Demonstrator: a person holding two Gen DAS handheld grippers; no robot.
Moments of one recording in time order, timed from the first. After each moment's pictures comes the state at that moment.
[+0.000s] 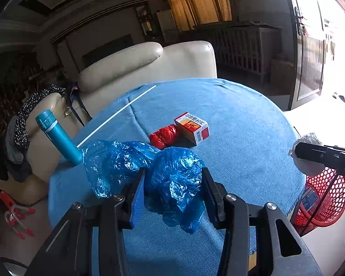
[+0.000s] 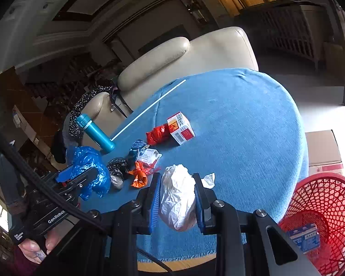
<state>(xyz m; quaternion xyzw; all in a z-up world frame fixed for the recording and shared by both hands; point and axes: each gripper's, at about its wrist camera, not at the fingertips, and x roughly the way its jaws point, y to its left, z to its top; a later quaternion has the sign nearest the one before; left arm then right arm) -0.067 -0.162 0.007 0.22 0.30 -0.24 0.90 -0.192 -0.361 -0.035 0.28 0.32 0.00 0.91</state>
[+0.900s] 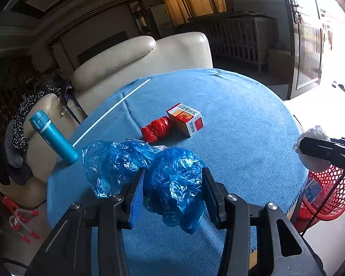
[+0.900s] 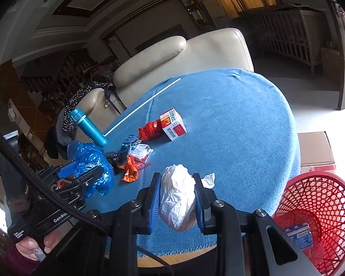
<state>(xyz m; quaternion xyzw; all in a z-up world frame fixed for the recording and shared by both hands) -0.069 -0.178 -0.009 0.24 0.32 -0.24 0.89 -0.200 -0.360 -0.041 0.25 0.32 -0.02 0.91</state>
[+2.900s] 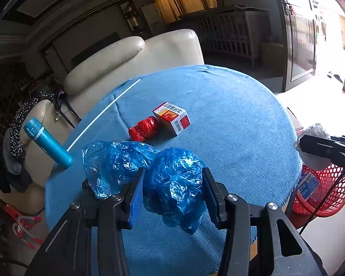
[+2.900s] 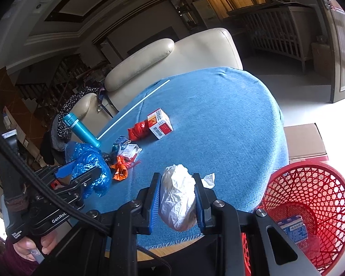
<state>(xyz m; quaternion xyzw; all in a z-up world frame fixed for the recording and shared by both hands) -0.083 -0.197 -0.016 0.27 0.32 -0.25 0.88 -0.220 -0.376 -0.047 0.27 0.32 -0.04 0.91</state>
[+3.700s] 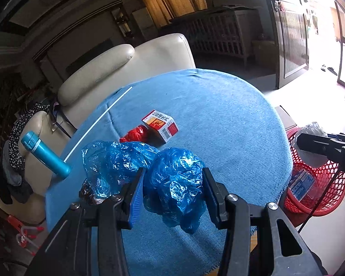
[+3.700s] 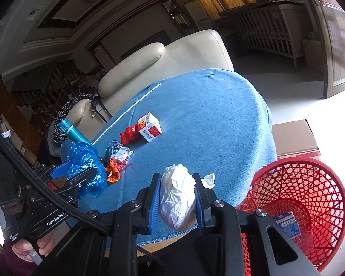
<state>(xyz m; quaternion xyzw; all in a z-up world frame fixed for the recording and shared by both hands) -0.102 -0.216 -0.009 0.28 0.30 -0.27 0.87 -0.240 -0.394 -0.049 0.28 0.31 -0.07 0.90</state>
